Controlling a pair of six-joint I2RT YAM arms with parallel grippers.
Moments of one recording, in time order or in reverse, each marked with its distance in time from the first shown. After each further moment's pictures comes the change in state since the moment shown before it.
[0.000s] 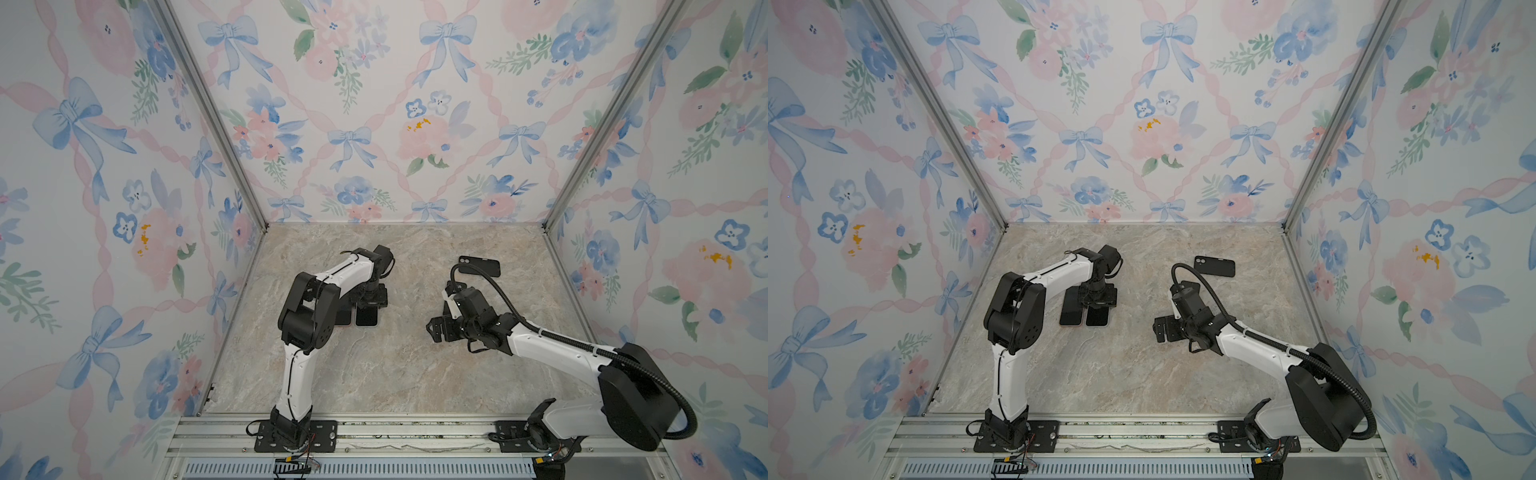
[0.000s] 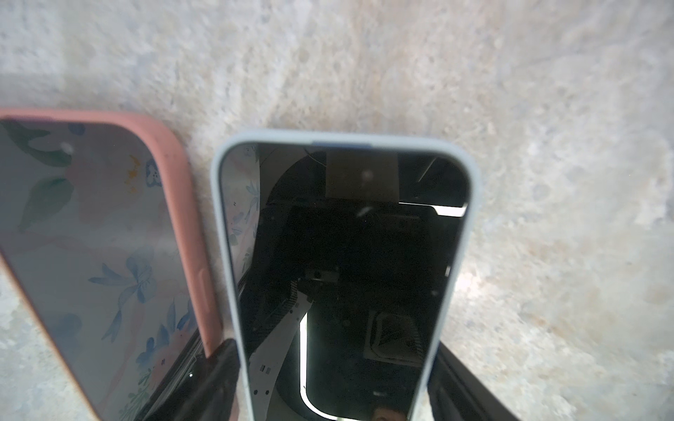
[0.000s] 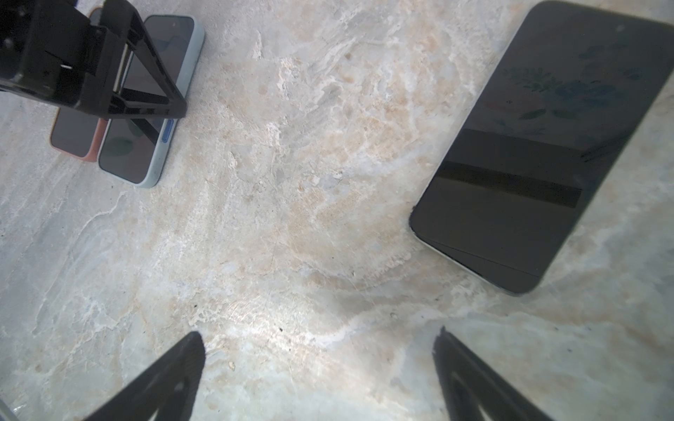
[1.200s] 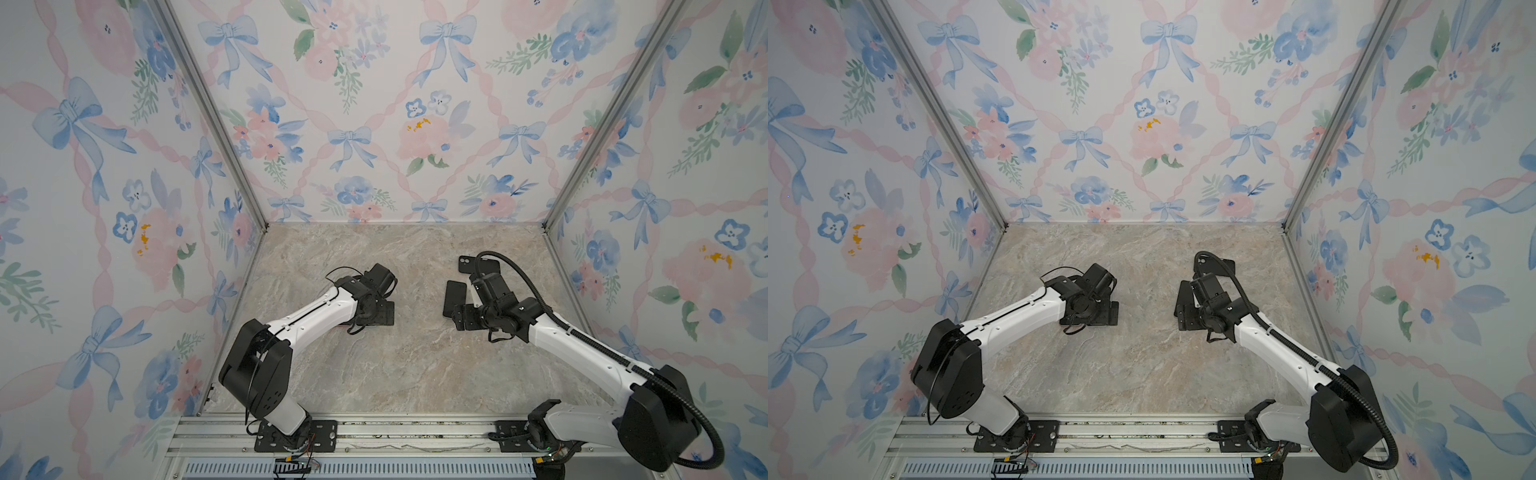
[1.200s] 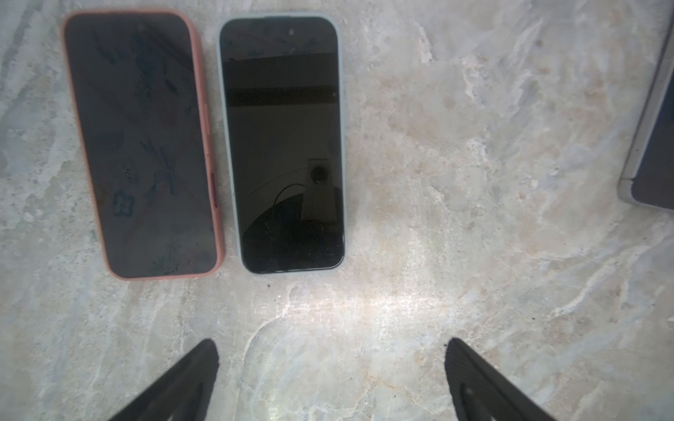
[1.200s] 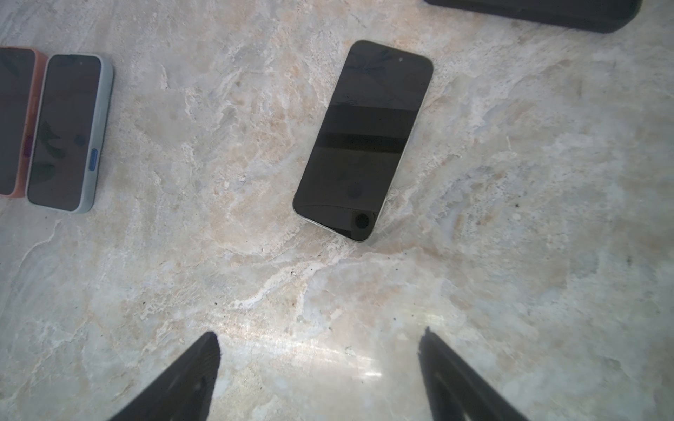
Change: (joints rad) left arm -0.166 -0.539 -0.459 0.227 0.010 -0.066; right arm -0.152 -0.078 0.177 -0.380 0.099 -0.042
